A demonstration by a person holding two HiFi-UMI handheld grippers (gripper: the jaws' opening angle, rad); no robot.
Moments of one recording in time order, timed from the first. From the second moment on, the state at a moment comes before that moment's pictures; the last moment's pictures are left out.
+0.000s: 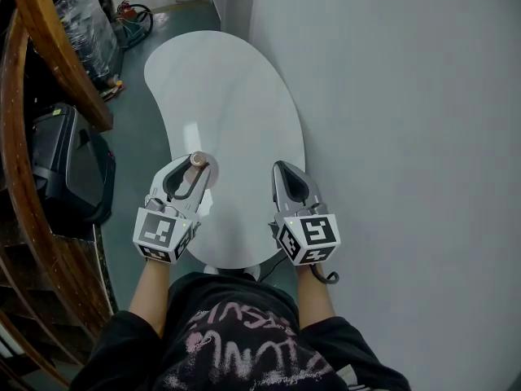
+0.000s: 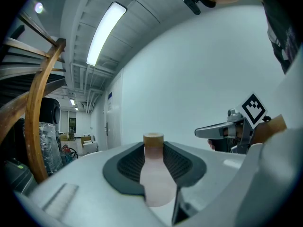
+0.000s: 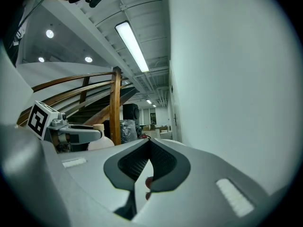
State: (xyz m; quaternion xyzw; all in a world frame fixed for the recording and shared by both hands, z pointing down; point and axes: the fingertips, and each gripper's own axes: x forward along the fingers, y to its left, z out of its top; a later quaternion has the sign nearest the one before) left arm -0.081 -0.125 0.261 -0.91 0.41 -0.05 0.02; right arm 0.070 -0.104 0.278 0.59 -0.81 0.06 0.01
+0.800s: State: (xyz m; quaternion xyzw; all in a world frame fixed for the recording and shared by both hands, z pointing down) left arm -0.086 -0.122 0.257 -0.91 0.41 -0.04 0.03; right arm 0.078 -0.097 0.273 0.60 -0.80 0.06 0.01
